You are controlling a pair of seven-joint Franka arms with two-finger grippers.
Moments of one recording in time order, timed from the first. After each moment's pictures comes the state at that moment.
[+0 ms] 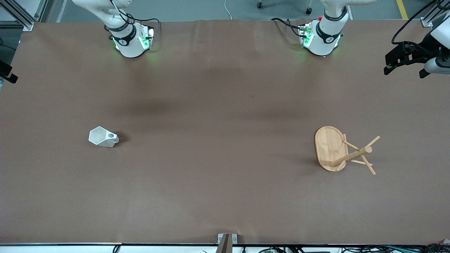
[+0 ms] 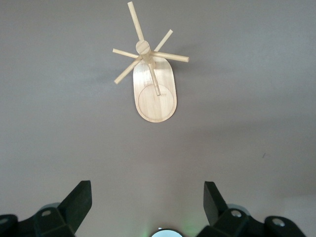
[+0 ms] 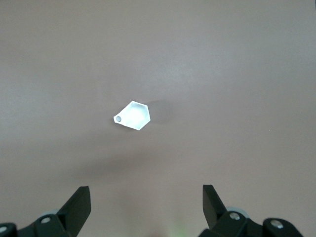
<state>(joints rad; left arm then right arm) -0.02 -0.06 -0.07 -1.50 0.00 1.44 0.05 -0.05 -0.04 -0.09 -1.46 -0.03 1.43 0.02</state>
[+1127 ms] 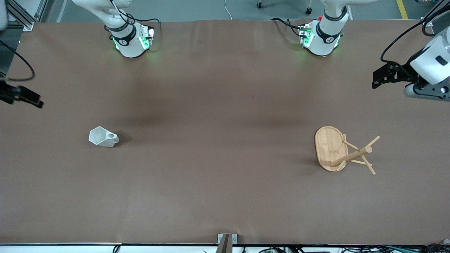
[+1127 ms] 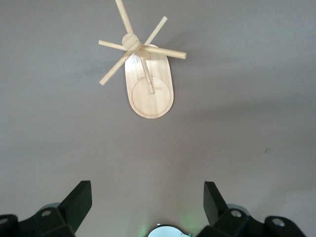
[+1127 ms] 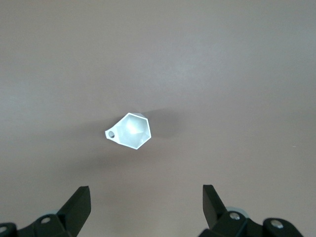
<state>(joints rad) -0.03 0.06 -0.08 -1.47 0.00 1.44 0.05 -0.05 0.02 -0.09 -1.78 -0.03 1.78 0.01</state>
